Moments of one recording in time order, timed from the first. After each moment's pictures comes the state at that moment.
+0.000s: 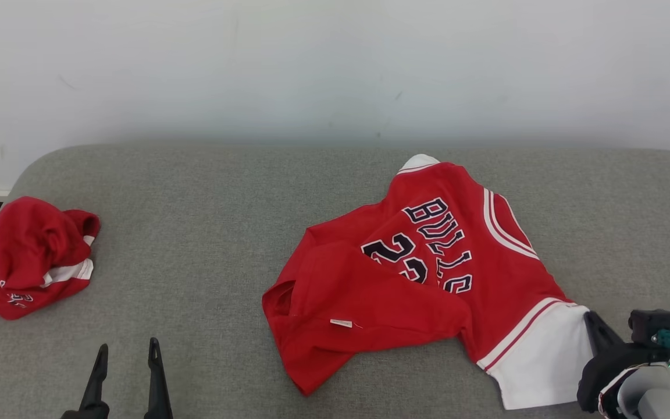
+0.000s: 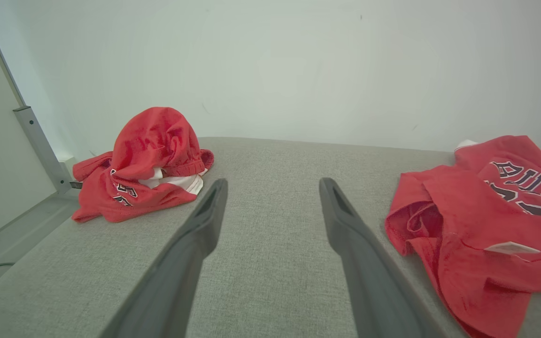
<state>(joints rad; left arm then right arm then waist) 0.04 0.15 -0.07 0.14 -0.22 0.09 -0.26 -0.42 -0.39 0.25 1.01 0.44 0.13 -0.24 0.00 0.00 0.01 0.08</state>
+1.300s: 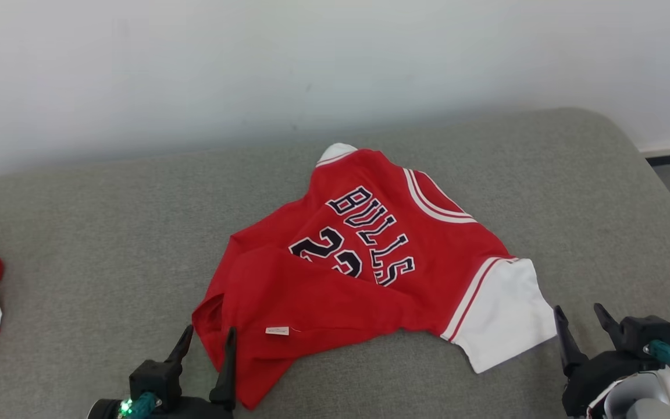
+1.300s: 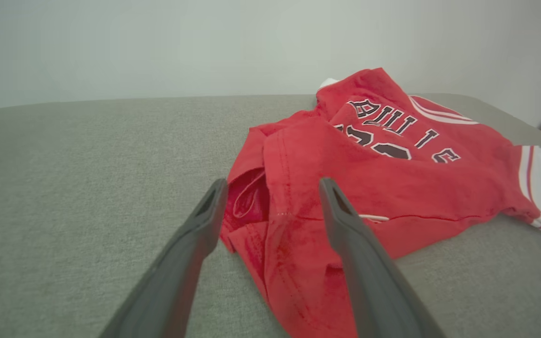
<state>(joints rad) -0.15 0.10 -0.20 0.40 -0.25 -0.06 -0.21 -0.24 -0.31 0.02 0.67 0.24 0.13 -0.18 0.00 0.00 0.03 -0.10</state>
